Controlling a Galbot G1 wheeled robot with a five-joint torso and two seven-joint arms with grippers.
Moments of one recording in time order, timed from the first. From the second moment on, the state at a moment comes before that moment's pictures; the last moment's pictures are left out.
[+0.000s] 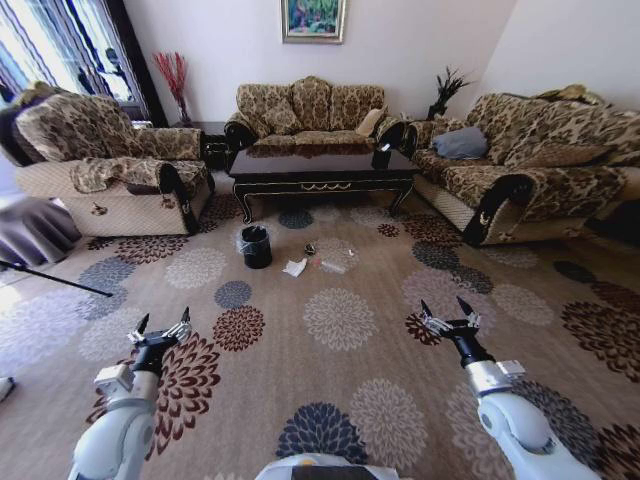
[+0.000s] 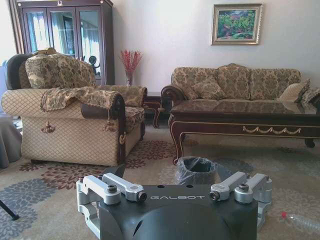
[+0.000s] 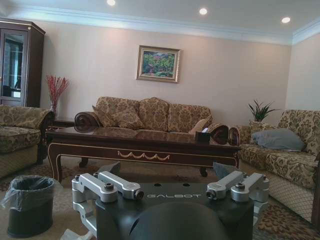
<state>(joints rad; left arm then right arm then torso) 1.64 -1.31 -0.87 -2.17 -0.42 0.16 -0.07 -1.60 0.99 0.74 1.91 0.53 0.25 -0.01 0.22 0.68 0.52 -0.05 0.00</state>
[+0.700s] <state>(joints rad) 1.62 -1.30 -0.87 -2.14 -0.42 0.16 -0.07 -1.57 1.01 0.72 1.89 0.54 0.29 -0.02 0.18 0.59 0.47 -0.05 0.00</state>
